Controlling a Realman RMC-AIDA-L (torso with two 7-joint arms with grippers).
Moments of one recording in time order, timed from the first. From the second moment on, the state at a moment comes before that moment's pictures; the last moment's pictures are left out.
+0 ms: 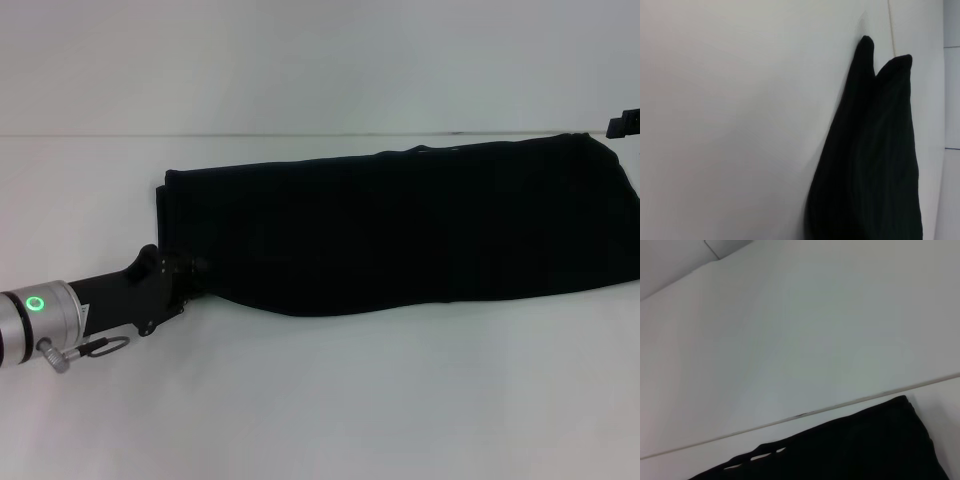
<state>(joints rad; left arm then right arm) -0.63 -2.06 0.29 0.34 2.25 1.10 -2.64 0.79 1.83 -0.60 -0.62 -2.43 -1.09 2.56</state>
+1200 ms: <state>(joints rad) -0.58 -2.05 0.27 0.42 2.25 1.14 -2.53 0.79 1.83 -0.55 -0.64 -2.43 -1.12 2.56</state>
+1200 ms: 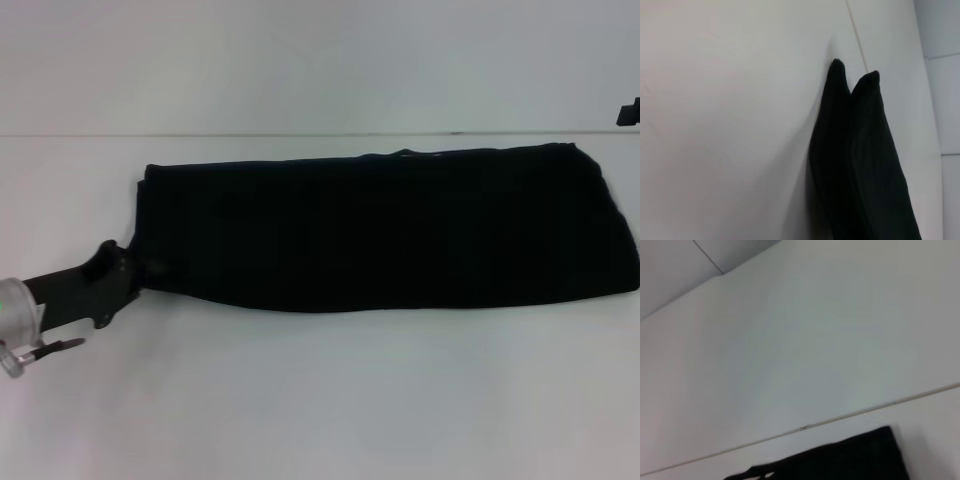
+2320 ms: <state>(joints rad) -0.54 -2.01 0.18 0.52 2.24 1.12 -2.54 0.55 2.03 -0.47 -0.65 -1.92 -1.23 1.60</state>
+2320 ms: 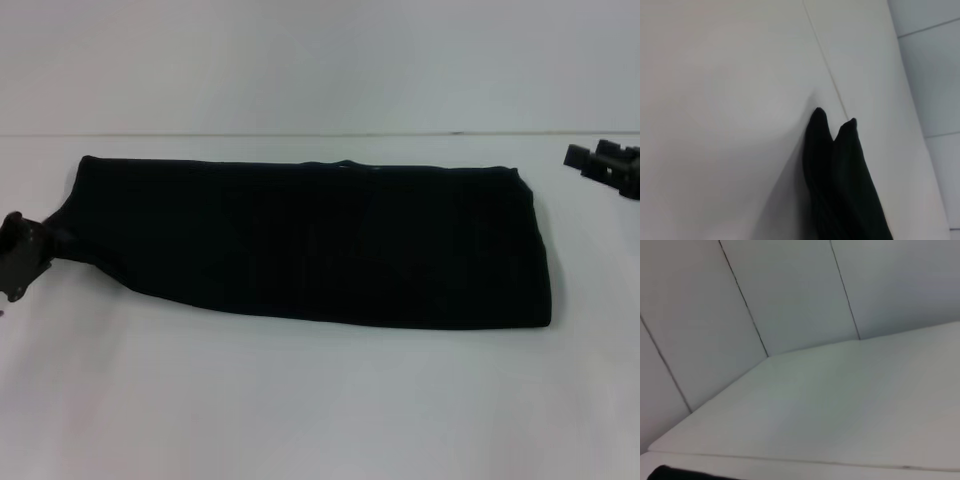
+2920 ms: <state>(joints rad) -0.50 -1.99 0.10 0.59 2.25 1.09 -2.54 0.54 2.04 -0.45 -0.64 -1.82 -1.23 1.53</state>
